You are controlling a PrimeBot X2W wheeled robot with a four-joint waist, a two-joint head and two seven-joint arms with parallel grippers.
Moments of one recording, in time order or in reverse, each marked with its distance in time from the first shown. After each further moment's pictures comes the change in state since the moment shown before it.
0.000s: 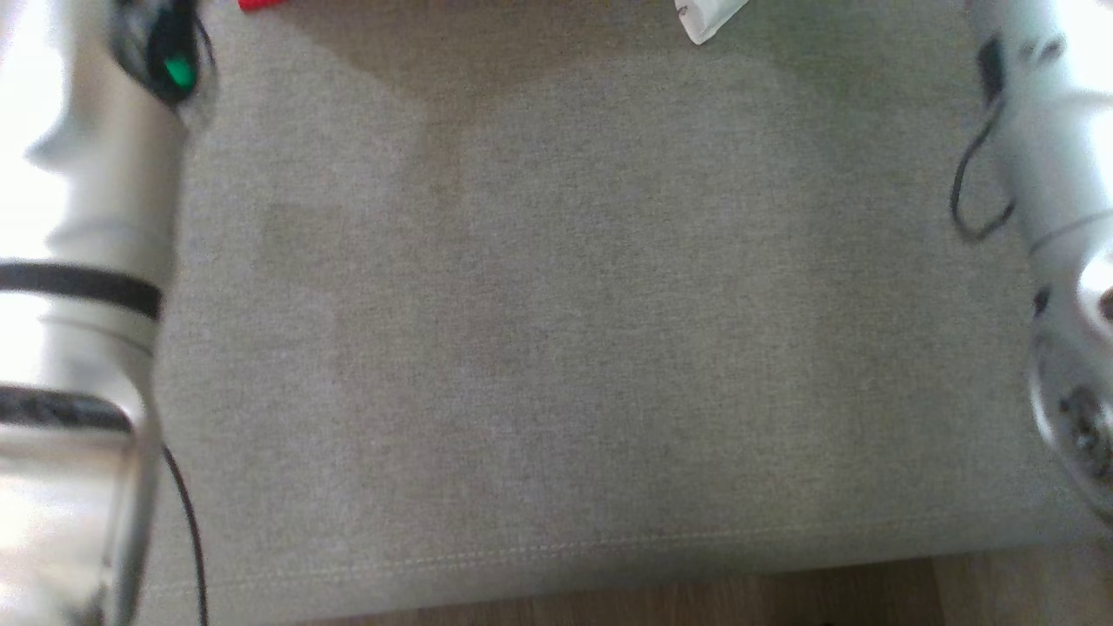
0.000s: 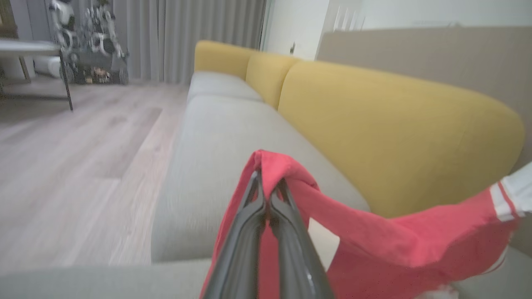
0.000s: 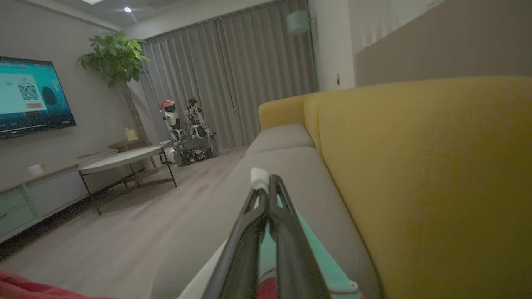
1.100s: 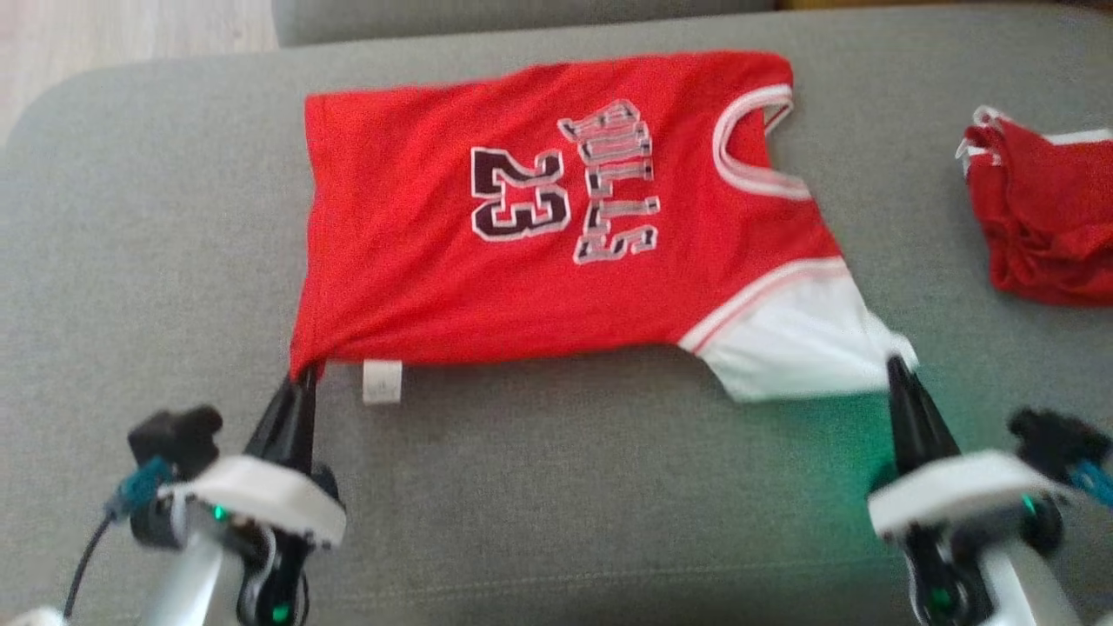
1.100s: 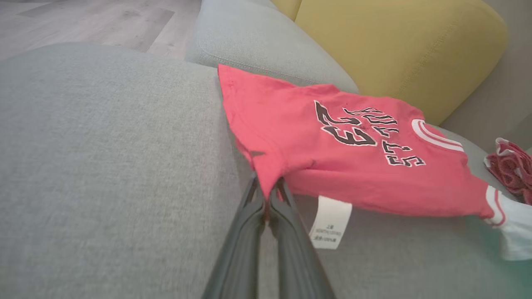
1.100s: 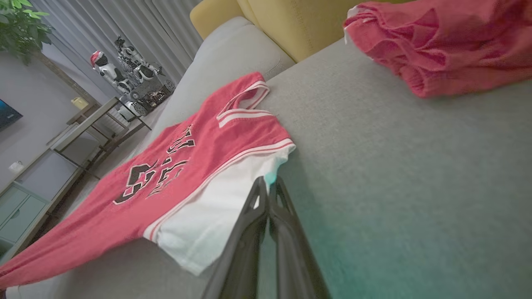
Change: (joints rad) left arm 1.065 0.007 0.111 -0.576 0.003 0.016 0.015; right arm 1.301 -0.029 -0.122 -0.709 0.213 0.000 0.097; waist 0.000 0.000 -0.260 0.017
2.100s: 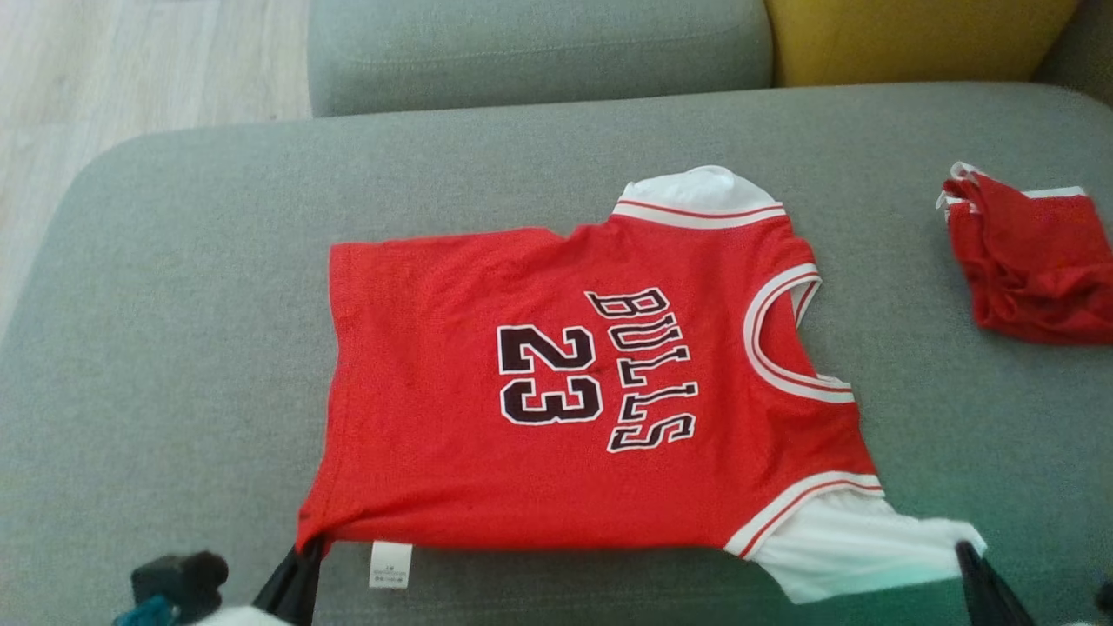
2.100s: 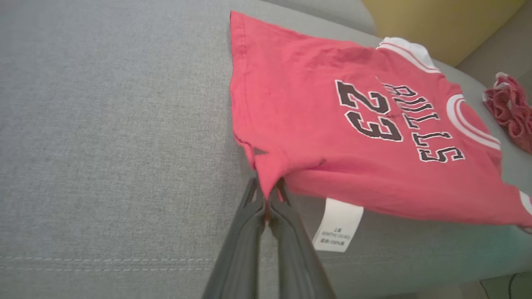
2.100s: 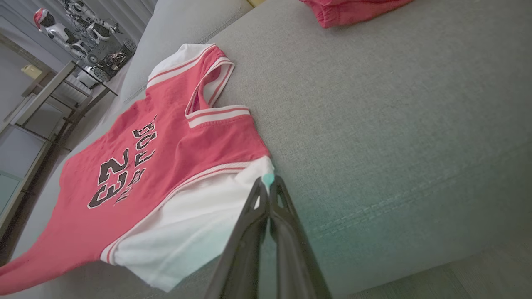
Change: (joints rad) left arm 0.510 0.088 0.003 -0.555 -0.032 0.222 0.331; right arm 0.551 0.074 -0.236 -0.488 -0.028 0.000 0.352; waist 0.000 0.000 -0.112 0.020
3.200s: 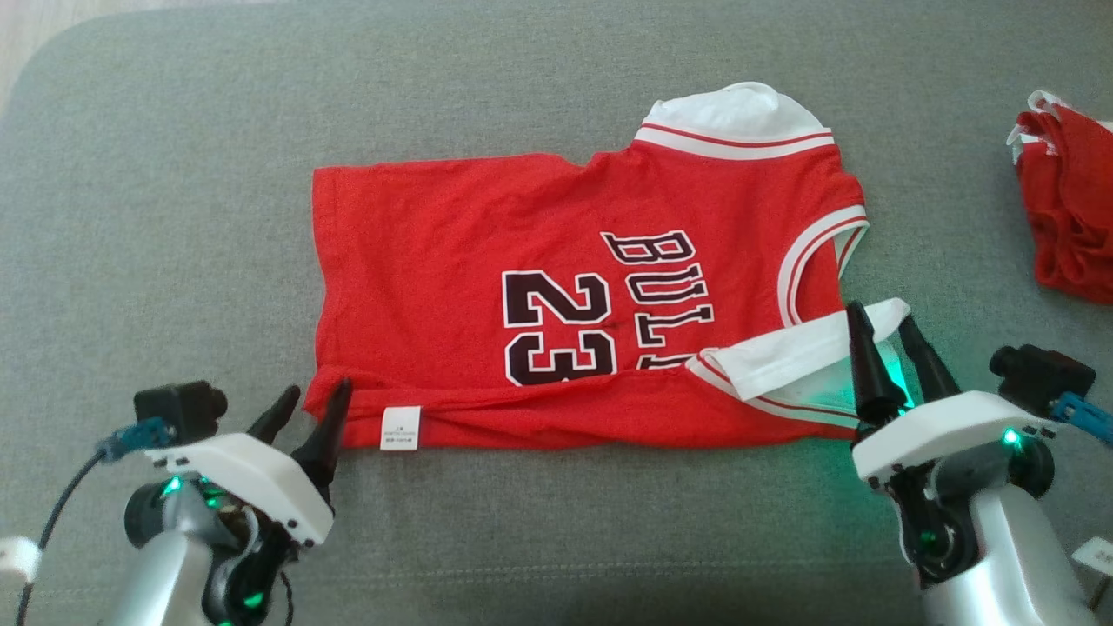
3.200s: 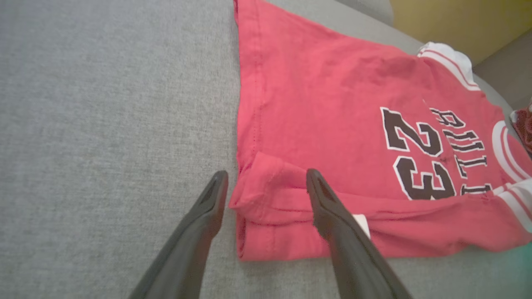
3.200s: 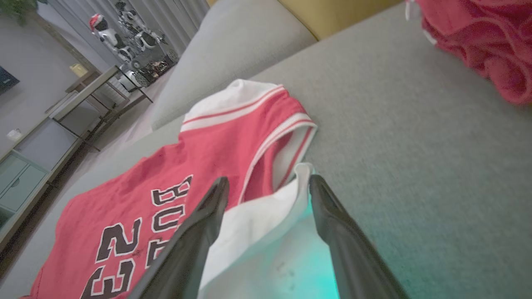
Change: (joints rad) left arm -0.457 0.001 -0.035 0.408 -0.112 -0.173 0.044; right arm -0.589 -0.010 0.144 0.409 -0.076 0.000 -0.164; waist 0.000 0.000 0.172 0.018
